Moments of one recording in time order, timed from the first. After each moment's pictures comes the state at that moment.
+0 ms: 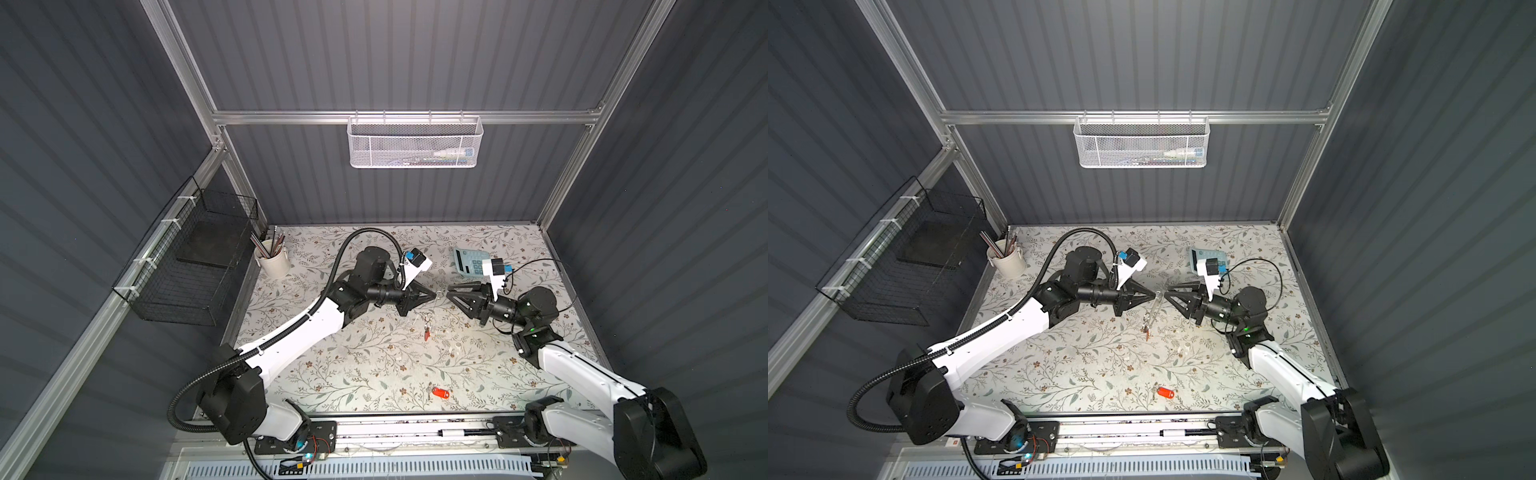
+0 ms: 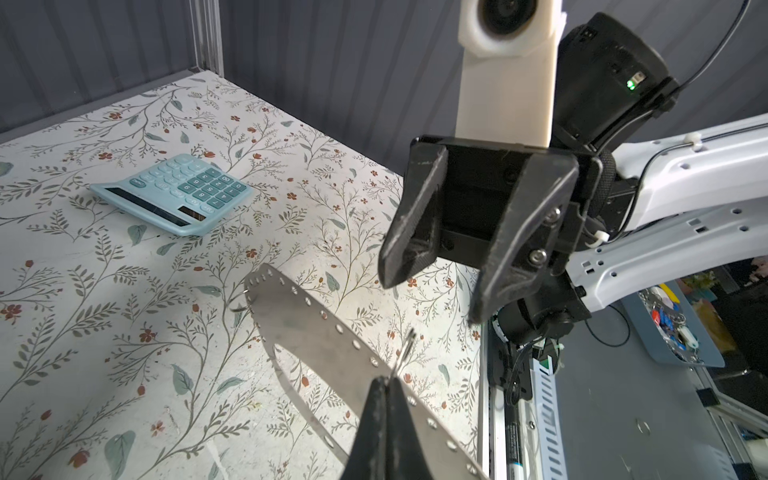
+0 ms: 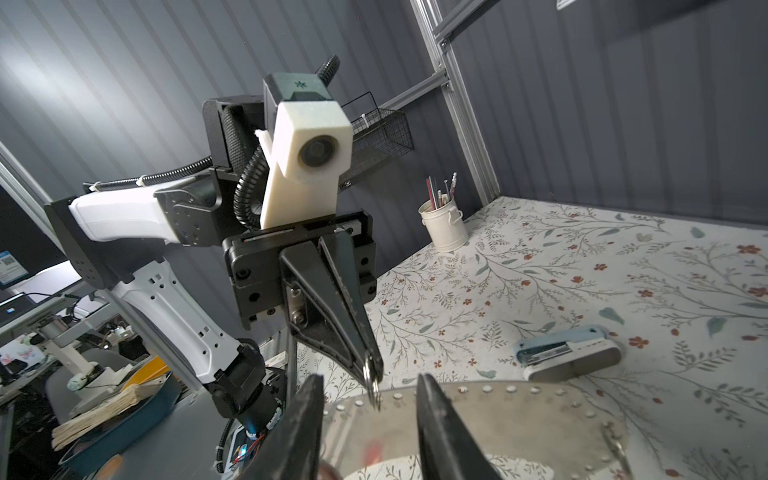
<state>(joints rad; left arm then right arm) -0.72 1.45 1.19 -0.24 0.70 0.00 0.28 1.10 0.45 0.84 -0.97 0.59</state>
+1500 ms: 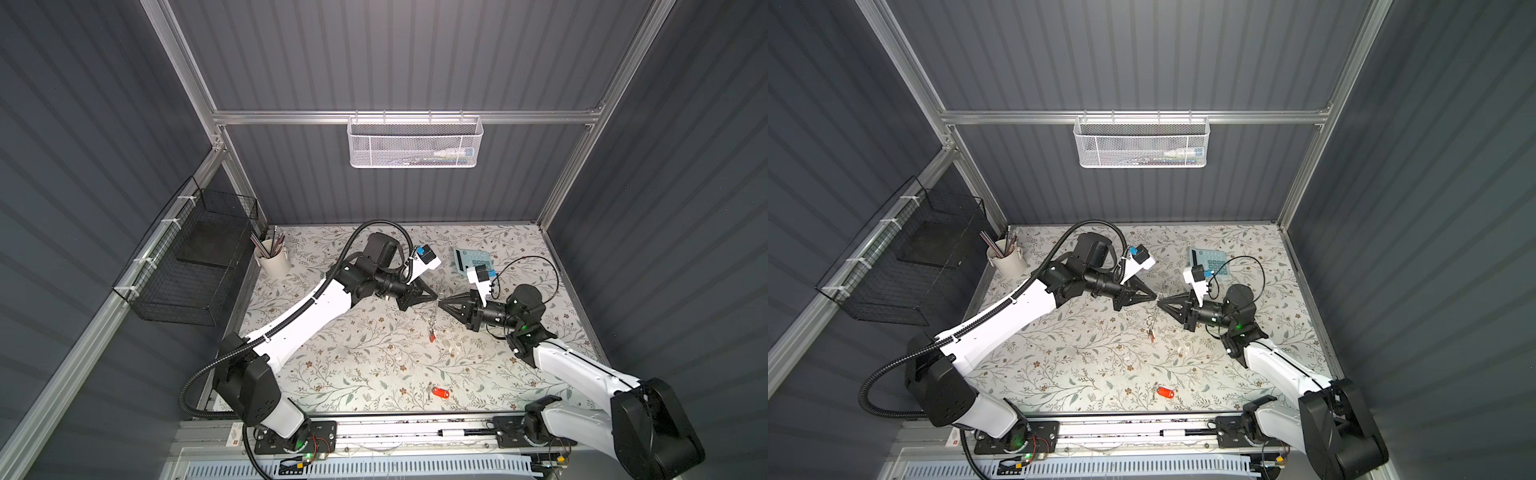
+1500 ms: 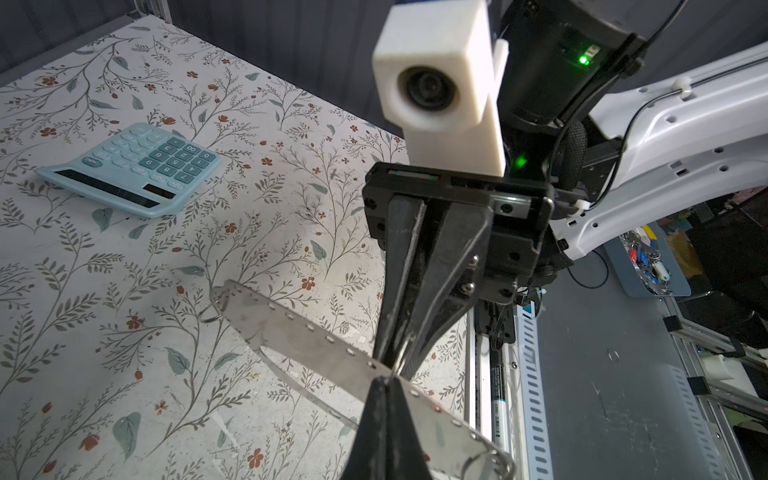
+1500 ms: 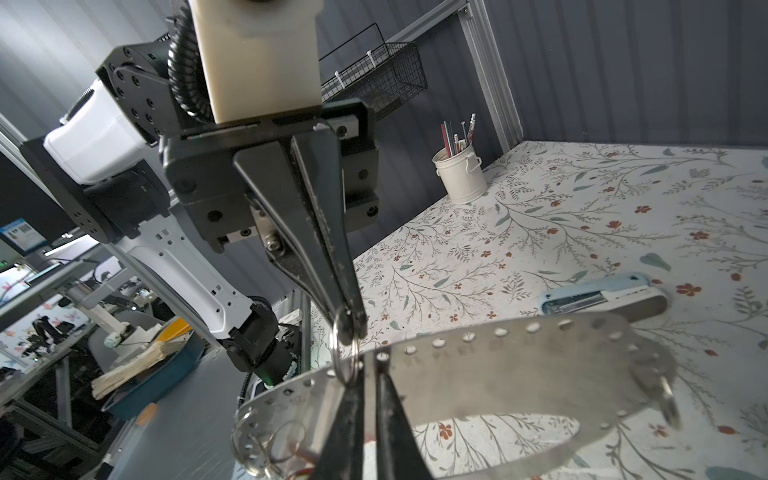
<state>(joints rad) -0.72 1.55 1.41 -0.57 0.75 0.17 0.34 1.15 0.46 0.70 -1.00 0.50</state>
